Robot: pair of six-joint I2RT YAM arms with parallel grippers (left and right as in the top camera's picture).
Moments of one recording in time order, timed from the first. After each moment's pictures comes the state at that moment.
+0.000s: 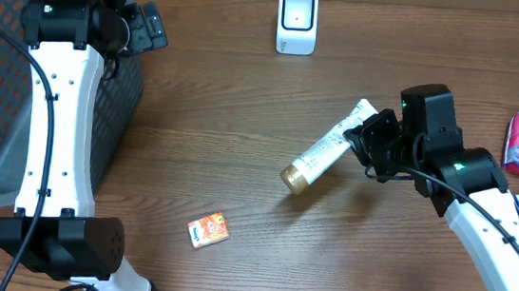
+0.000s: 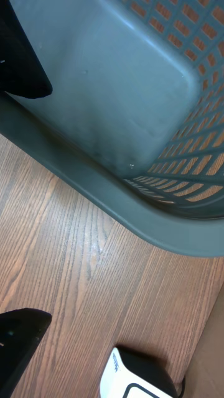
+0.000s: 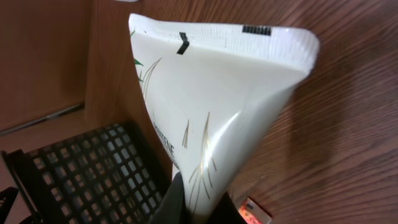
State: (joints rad) left arm 0.06 1.80 2.02 -1.24 -0.11 -0.34; right arm 0.31 1.32 1.12 -0.72 -0.33 1.28
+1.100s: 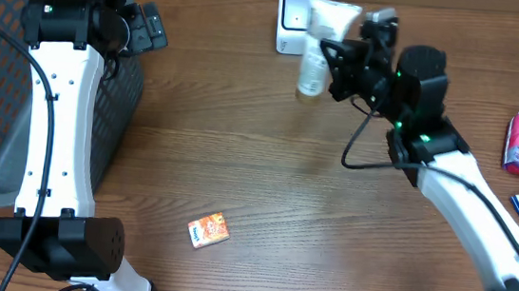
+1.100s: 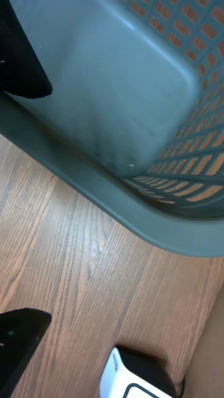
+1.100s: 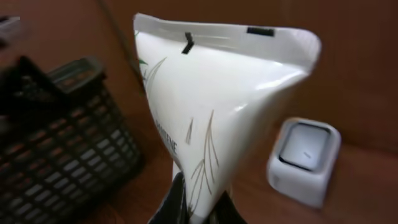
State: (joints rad) left arm 0.06 1.80 2.02 -1.24 -0.11 -0.34; right arm 0.32 1.57 1.12 0.28 -0.49 0.22
